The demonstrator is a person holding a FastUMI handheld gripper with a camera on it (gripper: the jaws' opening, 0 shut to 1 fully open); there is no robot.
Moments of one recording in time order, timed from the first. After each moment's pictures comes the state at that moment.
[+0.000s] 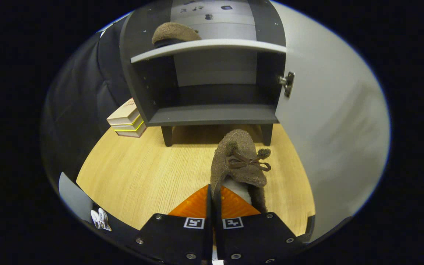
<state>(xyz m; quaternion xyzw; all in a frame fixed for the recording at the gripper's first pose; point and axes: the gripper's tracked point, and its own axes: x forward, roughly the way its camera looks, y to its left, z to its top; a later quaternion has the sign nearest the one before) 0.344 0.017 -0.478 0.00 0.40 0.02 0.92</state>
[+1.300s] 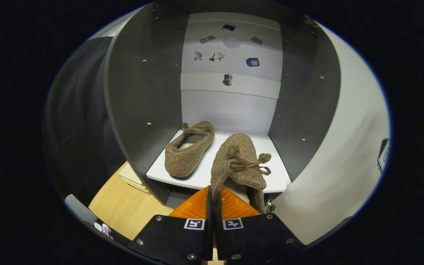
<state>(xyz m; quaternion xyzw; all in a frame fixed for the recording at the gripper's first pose) 0.524 0.033 -0.242 -0.06 0.31 0.05 0.95</state>
